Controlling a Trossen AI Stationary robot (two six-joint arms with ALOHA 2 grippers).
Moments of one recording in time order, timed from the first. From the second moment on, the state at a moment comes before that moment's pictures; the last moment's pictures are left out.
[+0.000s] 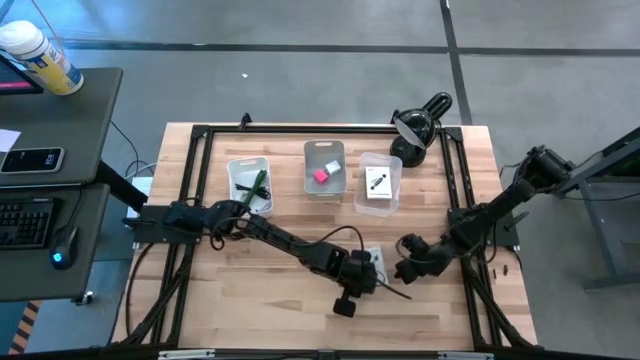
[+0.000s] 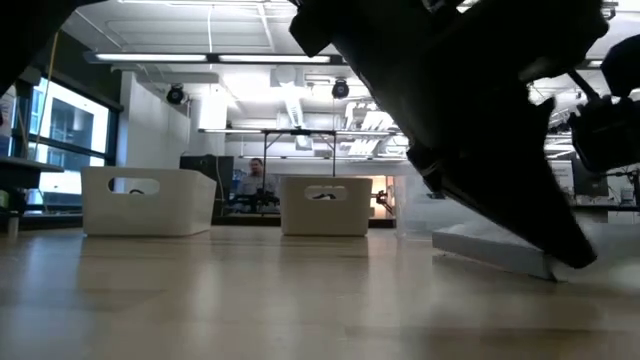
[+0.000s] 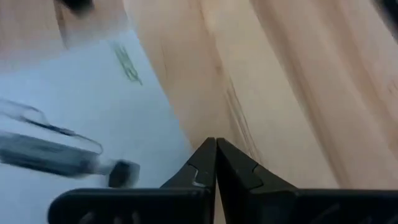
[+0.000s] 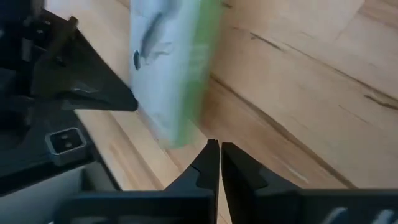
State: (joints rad) left arm -0.19 2.45 1.89 -0.41 0.06 0.00; right arm 0.66 1.26 0.28 0.19 0.15 1.69
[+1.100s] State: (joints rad) left arm -0.15 2.35 1.87 -0.57 -0.22 0.02; right arm 0.53 1.26 0.15 0.57 0.26 1.63
